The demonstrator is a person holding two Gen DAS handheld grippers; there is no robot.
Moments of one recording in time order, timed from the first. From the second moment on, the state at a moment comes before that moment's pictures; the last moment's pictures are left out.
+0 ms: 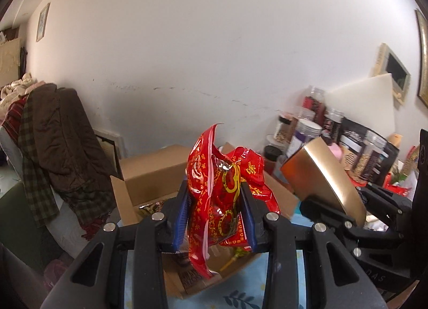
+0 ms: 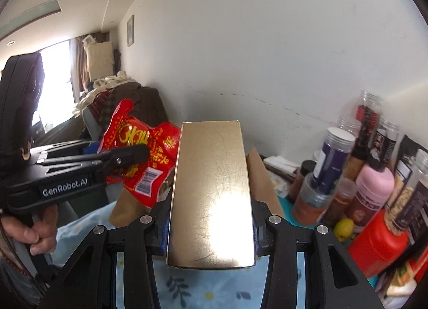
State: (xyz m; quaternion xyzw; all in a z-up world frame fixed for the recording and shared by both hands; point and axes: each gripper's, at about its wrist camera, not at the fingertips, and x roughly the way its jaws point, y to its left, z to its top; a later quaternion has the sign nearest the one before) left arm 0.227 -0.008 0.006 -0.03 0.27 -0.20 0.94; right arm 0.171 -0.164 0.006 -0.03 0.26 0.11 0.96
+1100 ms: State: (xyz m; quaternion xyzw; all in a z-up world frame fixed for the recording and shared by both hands) left arm 0.302 -0.013 -0.100 -0.01 0.37 -0.11 0.92; right arm 0.279 -0.157 -0.108 -0.04 0.38 0.12 0.92
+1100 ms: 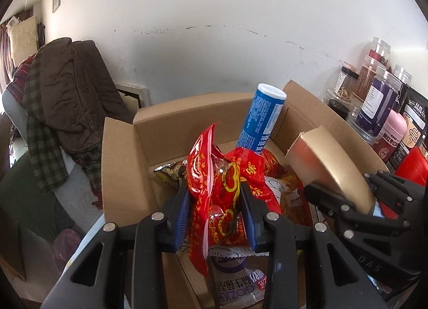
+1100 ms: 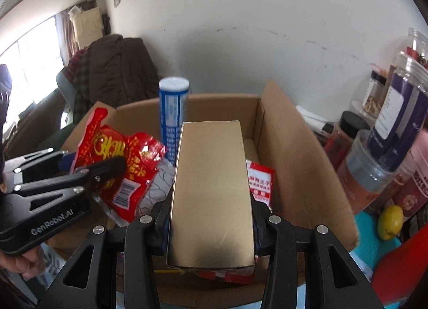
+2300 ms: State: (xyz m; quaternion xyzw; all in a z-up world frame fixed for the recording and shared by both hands) left arm 0.305 -0.025 -0.083 0.02 0.43 -0.07 0.90; right arm 0.271 -0.169 -0.100 -0.06 0.41 0.09 0.91
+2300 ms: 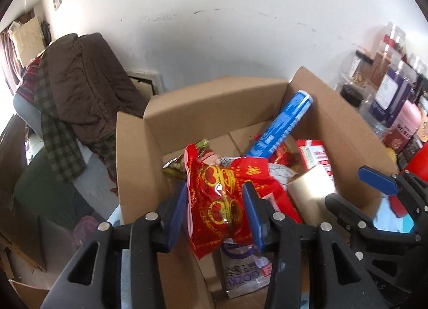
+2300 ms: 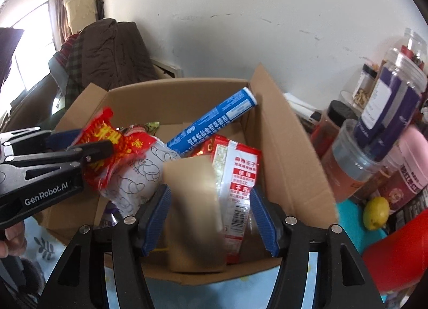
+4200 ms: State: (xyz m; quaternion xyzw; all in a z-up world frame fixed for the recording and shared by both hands) left arm 0.038 -0.029 0.045 0.02 0.27 -0.09 0.96; right arm 0.015 -0.203 0.028 -0.03 0.21 0.09 0.97
